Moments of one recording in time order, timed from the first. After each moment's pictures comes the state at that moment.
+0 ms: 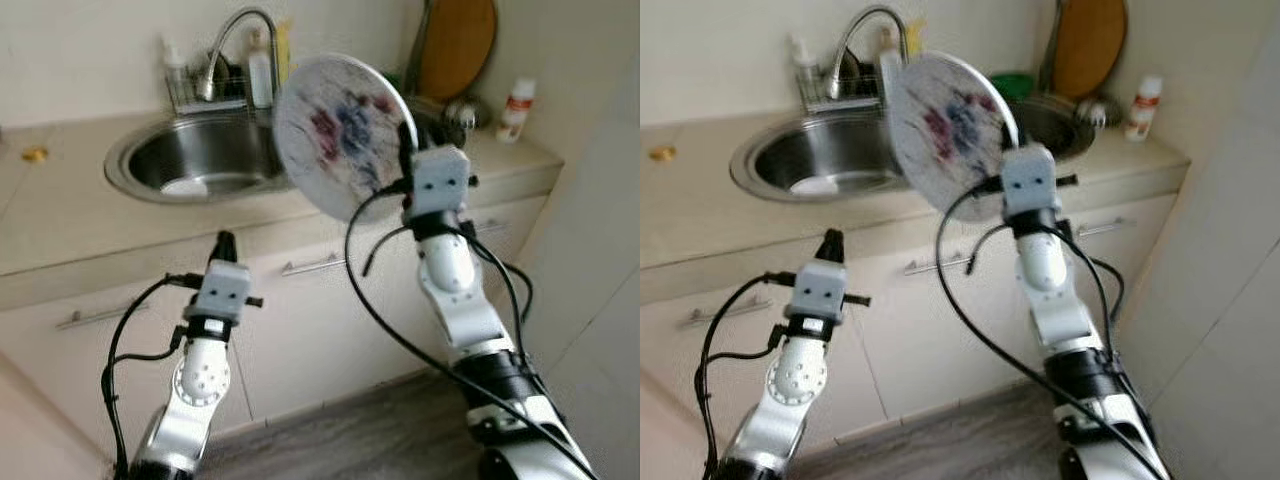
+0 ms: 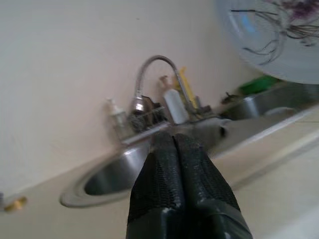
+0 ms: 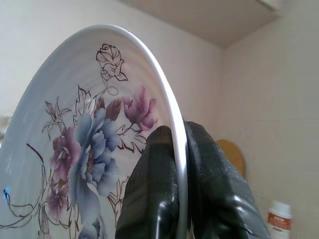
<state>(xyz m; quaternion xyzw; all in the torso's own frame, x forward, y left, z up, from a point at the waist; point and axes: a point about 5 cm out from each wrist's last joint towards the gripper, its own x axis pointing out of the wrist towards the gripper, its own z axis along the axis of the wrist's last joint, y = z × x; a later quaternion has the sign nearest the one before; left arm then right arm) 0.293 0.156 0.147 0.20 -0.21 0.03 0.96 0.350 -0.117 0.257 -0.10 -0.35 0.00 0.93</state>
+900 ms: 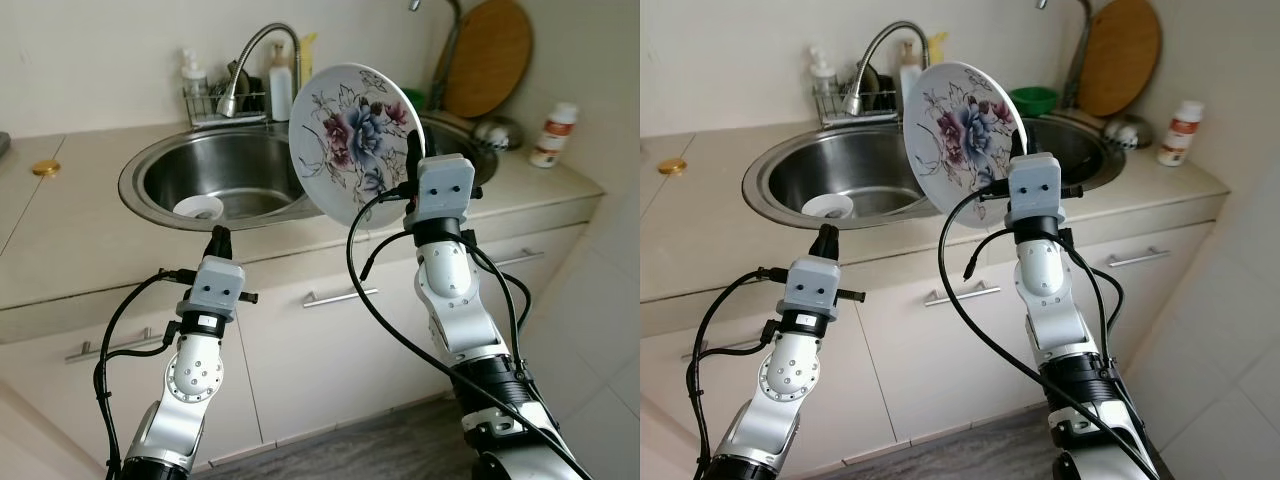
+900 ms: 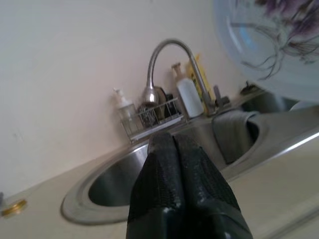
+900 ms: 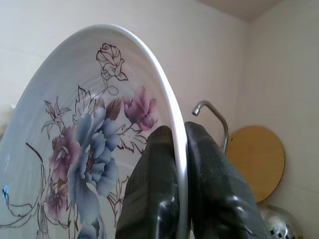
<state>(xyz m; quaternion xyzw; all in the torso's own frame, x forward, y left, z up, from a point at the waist) 0.293 0.166 0.147 0.20 -0.21 0.04 0.96 0.348 -0.102 0.247 -0.08 -0.33 0.01 0.94</state>
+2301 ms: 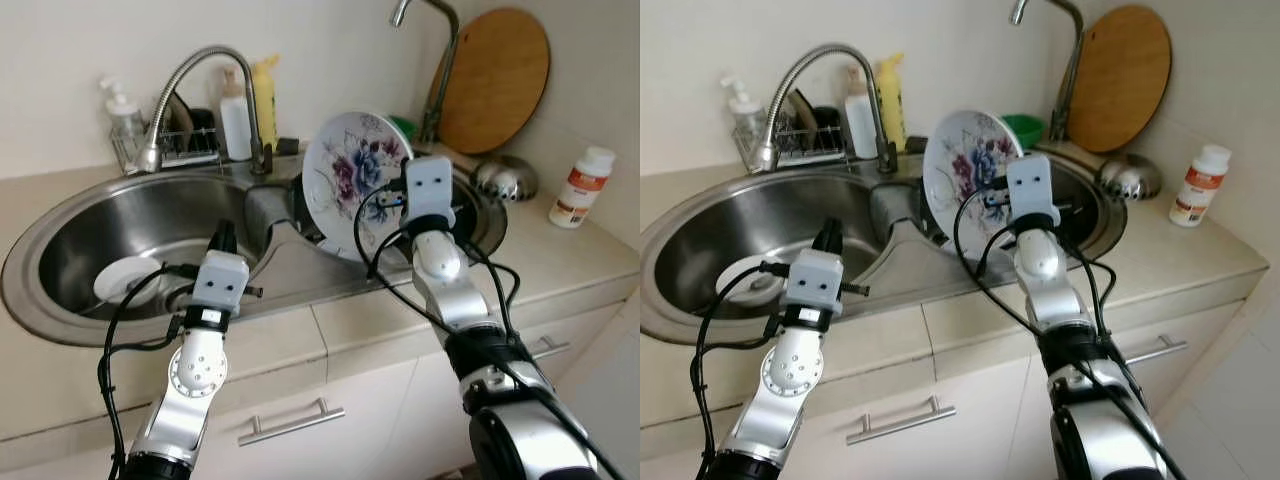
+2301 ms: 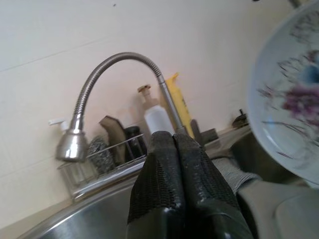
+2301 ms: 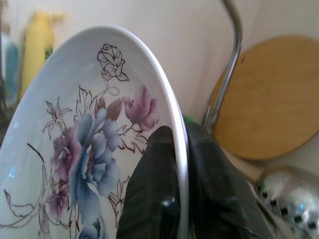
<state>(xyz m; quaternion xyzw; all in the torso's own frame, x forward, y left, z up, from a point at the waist) 0.295 0.154 0.156 0.19 -0.23 0.02 0.95 0.396 -0.126 0.214 -0.13 -0.14 -0.02 0.98</state>
